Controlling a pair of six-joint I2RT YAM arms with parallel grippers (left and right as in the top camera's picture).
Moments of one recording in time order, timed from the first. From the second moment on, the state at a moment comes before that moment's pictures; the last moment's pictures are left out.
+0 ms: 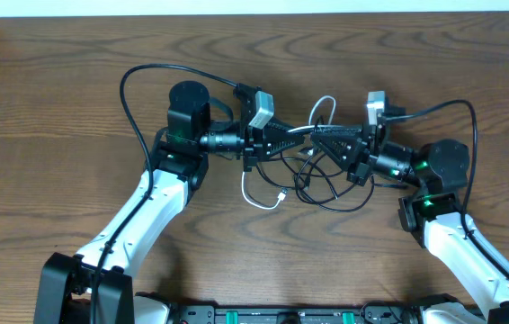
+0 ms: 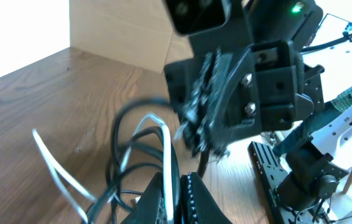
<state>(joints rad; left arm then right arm) -0.32 1.49 0.88 0.36 1.23 -0.03 0.20 1.30 0.54 0.98 -1.04 0.76</state>
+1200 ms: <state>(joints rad) -0.32 1.49 0.88 0.05 1.20 -0.03 0.20 1.30 0.54 1.39 -0.91 0.79</state>
